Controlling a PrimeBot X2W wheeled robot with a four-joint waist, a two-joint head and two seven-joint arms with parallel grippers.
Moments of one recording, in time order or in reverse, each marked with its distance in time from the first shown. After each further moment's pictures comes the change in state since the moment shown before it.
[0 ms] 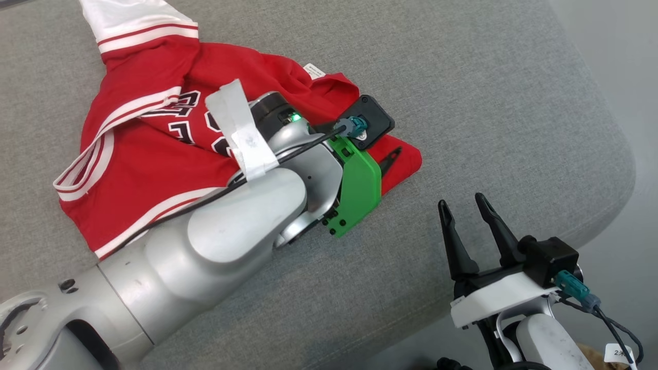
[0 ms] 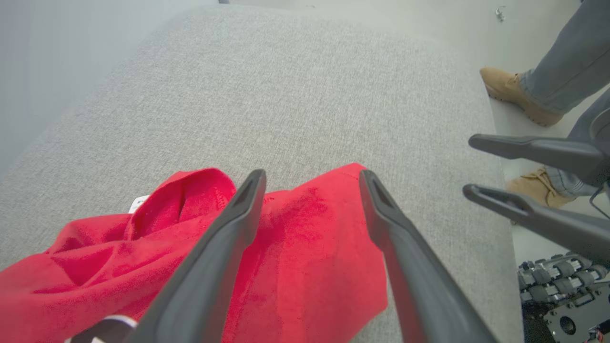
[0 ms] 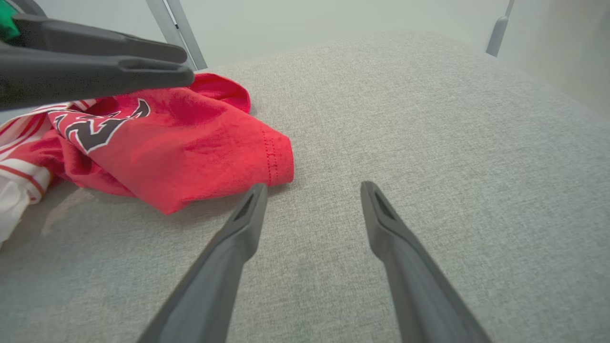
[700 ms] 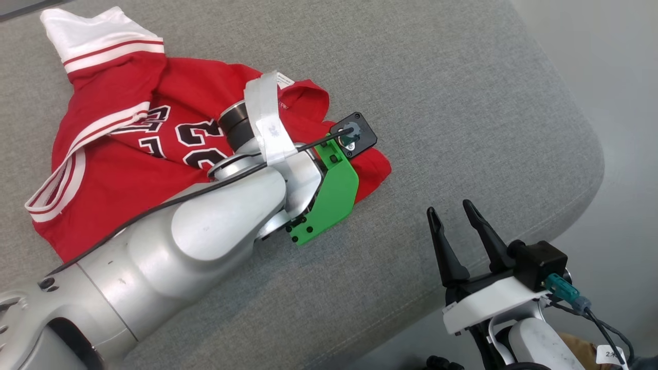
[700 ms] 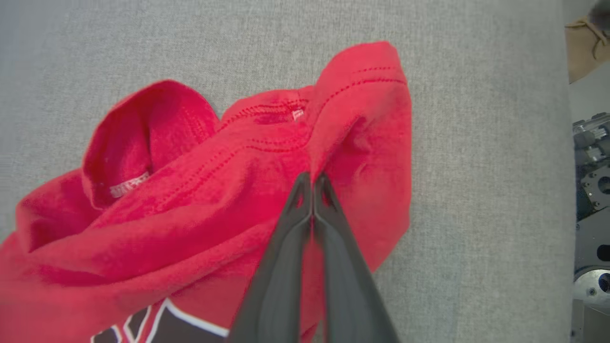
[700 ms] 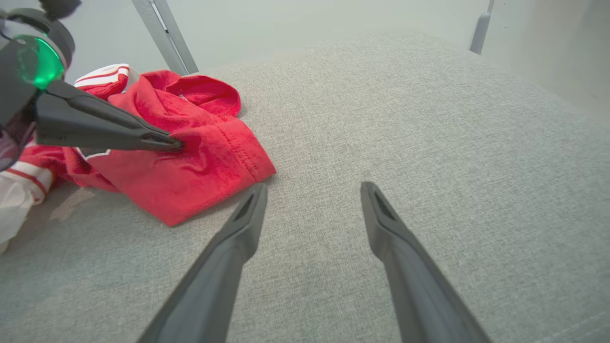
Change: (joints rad) left arm -0.020 0.042 -0.017 0.072 0.111 -0.164 0.386; right arm 0.001 0.000 0.052 0.018 0.026 0.000 0.000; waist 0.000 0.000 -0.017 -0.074
